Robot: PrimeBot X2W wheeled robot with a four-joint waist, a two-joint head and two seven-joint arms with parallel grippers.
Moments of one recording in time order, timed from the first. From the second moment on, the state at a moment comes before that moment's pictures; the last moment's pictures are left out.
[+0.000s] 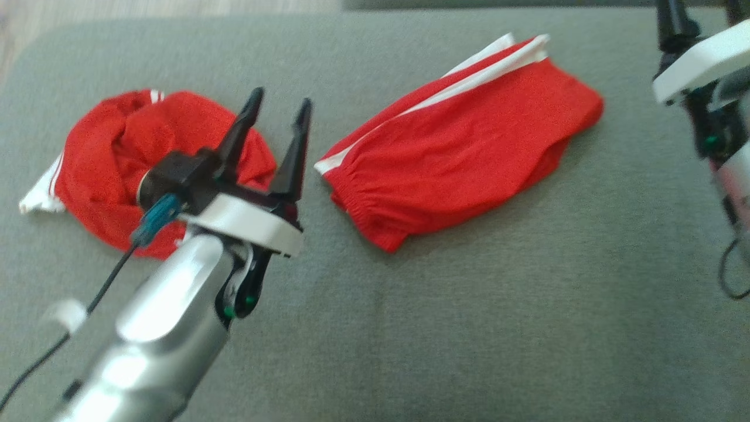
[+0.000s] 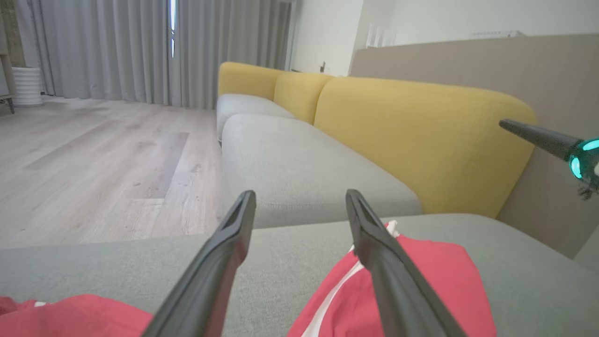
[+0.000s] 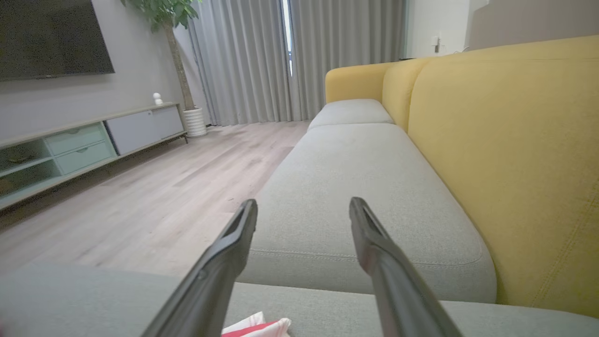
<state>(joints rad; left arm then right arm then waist) -0.67 0.31 -0.77 0.36 -0.76 0.07 -0.25 -1.02 -0.42 0.60 0.92 0.73 0.12 -0.24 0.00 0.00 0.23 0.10</state>
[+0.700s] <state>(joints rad) -0.10 0.14 -0.39 0.19 -0.40 0.07 -0.25 -0.23 -0.07 0.06 0.47 0.27 0.12 -0.25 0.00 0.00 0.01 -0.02</state>
